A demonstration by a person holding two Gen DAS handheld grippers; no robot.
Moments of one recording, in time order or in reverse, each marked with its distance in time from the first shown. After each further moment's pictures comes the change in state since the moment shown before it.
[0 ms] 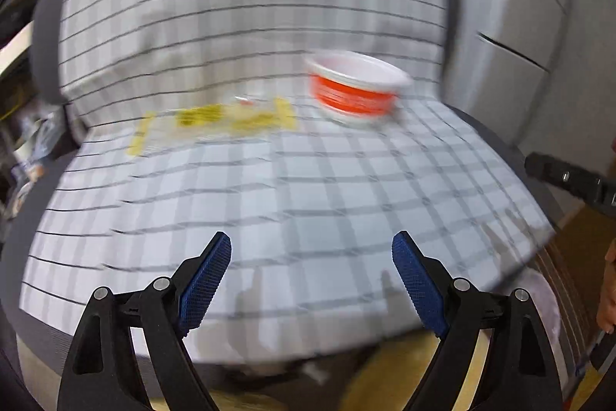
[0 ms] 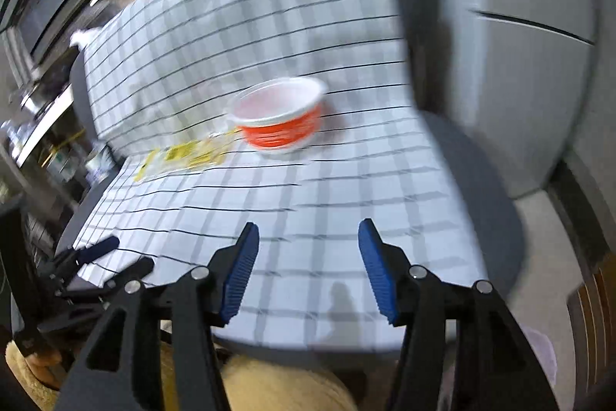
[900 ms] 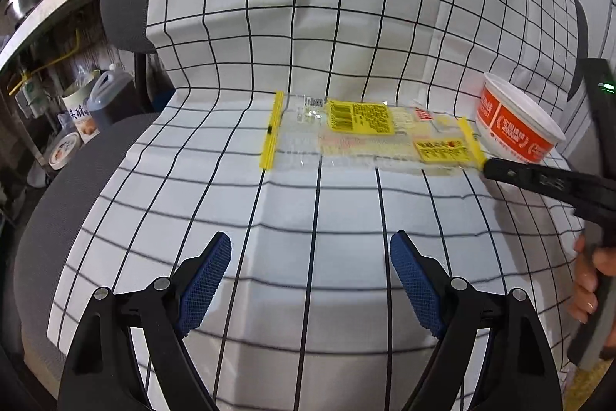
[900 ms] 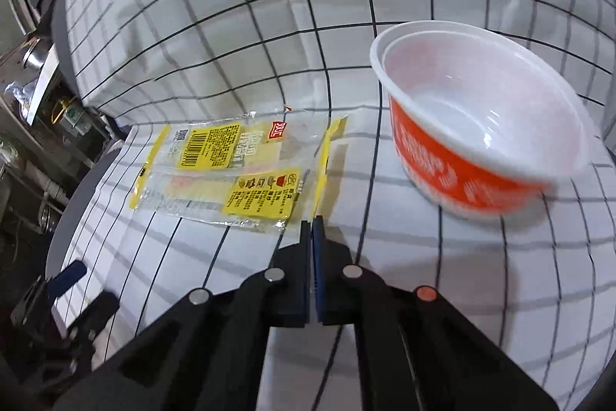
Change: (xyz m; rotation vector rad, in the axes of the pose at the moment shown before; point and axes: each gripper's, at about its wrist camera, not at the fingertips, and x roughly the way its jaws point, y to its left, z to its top) left arm 0.050 0.128 0.011 -0.184 0.046 0.176; right arm 0.187 0.110 0.055 -0.093 0.207 0.115
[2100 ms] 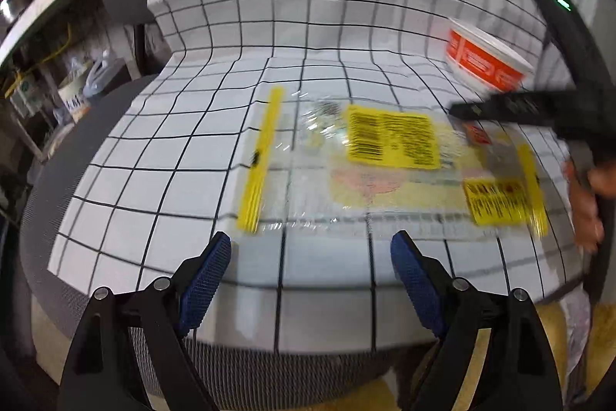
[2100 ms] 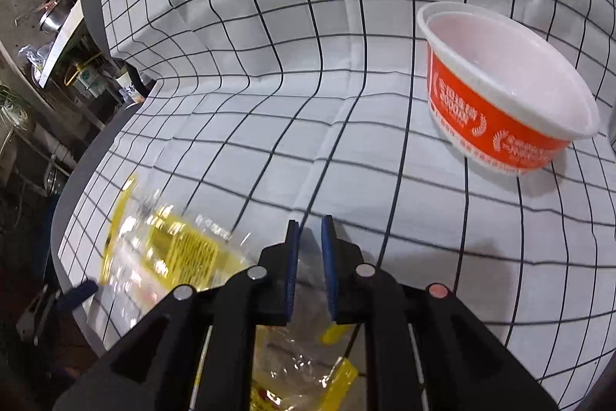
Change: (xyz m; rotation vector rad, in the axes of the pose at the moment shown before) left arm -0.024 -0.006 -0.051 0.047 0.090 -0.022; right arm -0.003 0.021 -0.018 -0.082 0.091 0.028
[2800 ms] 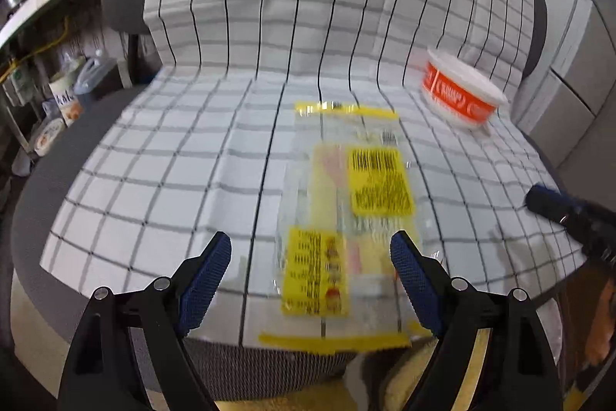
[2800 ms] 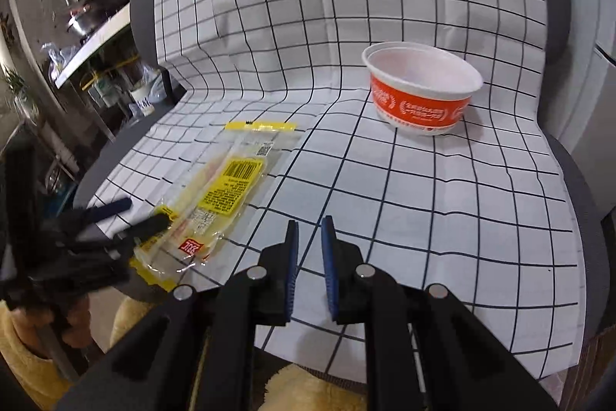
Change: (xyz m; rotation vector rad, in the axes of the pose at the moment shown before) left arm -0.023 -0.012 0.003 -0.046 -0.034 -0.076; right arm -0.109 0.001 -0.083 -0.032 -0.168 -0.040
